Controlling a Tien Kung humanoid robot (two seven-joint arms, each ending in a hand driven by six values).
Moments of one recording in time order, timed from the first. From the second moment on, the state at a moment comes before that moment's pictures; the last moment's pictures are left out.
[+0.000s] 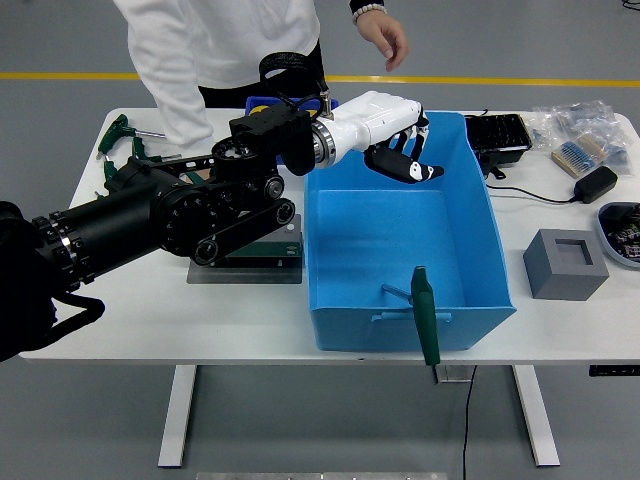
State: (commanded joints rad) left arm -1.24 0.00 -0.27 -0.83 1.50 0.11 -0.02; right arm 0.10 -0.21 0.03 0.24 0.52 -0.31 0.01
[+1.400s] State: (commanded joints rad) left arm -1.16 0.32 -0.28 -0.89 1.63 -0.15 0.07; right arm 0.06 -0.18 0.03 0.23 0.54 -0.30 0.01
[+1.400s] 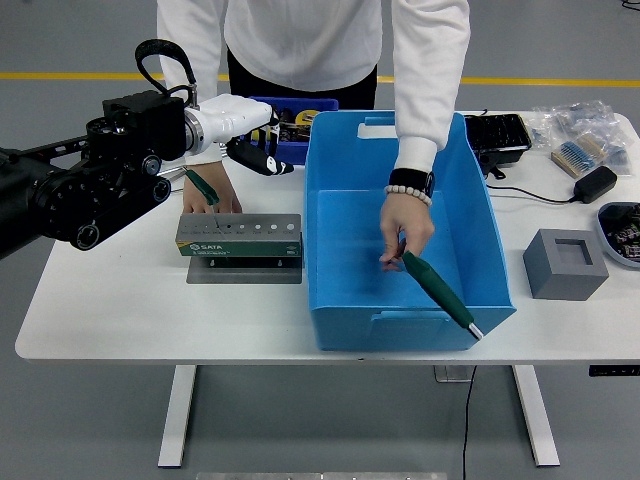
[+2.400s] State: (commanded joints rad) left arm -1.11 0.36 -0.25 -0.96 1.75 -0.31 0.12; right arm 0.05 -0.16 0.02 0.22 0.58 -0.30 0.01
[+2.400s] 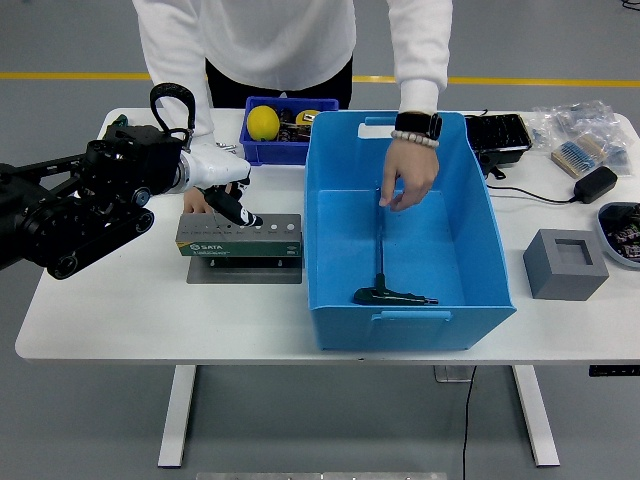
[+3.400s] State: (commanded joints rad) left arm -1.09 0.38 -0.24 -0.94 1.90 -0.33 0.10; right arm 0.06 -0.17 0.02 0.22 0.58 -0.30 0.01
